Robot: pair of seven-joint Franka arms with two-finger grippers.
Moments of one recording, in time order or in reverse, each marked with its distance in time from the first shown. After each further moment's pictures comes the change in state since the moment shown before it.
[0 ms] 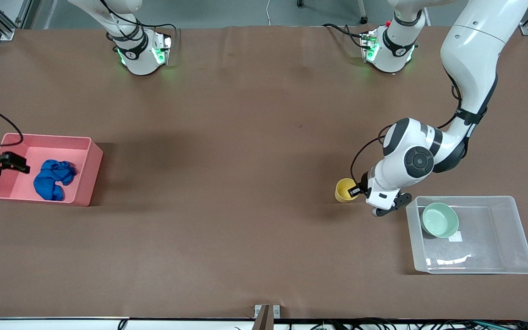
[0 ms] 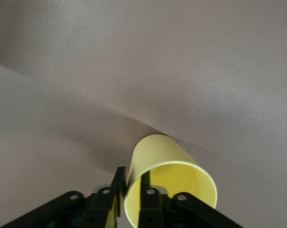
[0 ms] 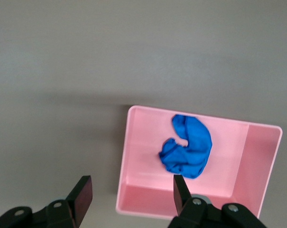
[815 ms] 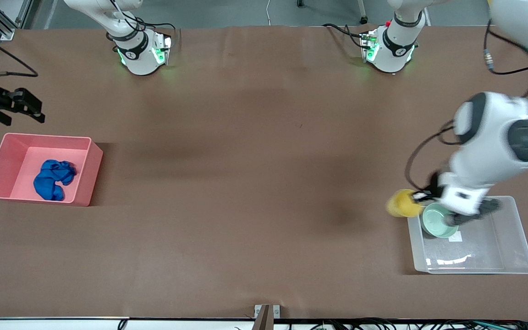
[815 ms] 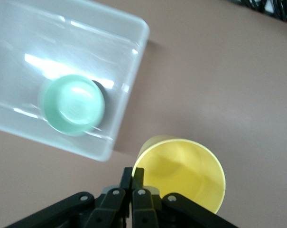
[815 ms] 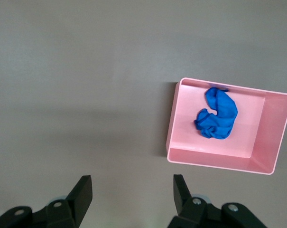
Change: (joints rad) left arm 0.212 -0.168 0.013 0.270 0.028 -0.310 0.437; right arm 0.202 -0.252 0.006 -0.014 0.000 -0.223 0.210
